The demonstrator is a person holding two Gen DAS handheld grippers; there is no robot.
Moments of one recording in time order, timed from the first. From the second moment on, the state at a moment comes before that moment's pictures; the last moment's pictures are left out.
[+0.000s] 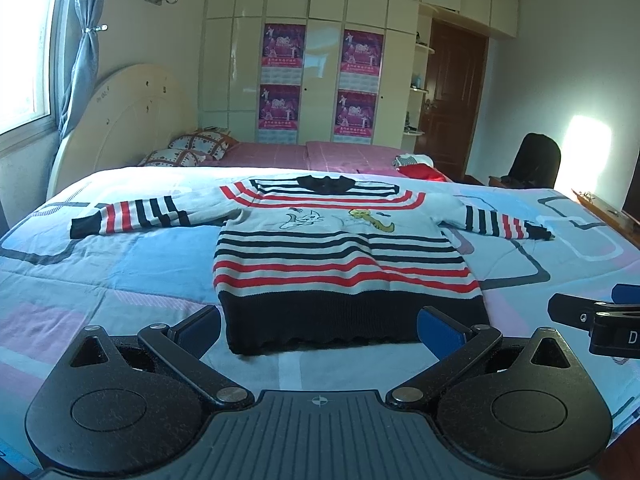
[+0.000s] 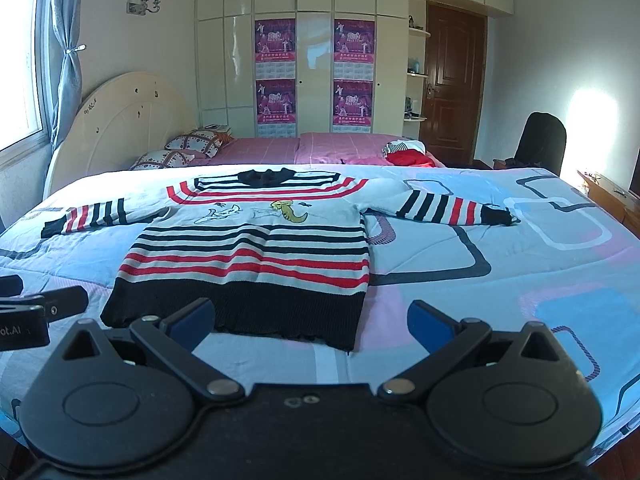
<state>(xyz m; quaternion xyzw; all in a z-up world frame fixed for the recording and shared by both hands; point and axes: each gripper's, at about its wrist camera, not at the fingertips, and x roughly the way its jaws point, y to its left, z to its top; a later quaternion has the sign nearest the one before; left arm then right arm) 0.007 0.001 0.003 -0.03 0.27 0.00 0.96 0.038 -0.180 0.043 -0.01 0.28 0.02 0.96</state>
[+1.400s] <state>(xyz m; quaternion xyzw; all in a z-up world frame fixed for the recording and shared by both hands) 0.010 0.003 0.003 -0.03 0.27 0.00 0.96 0.041 -0.172 0.047 -0.01 0.27 0.02 0.96</state>
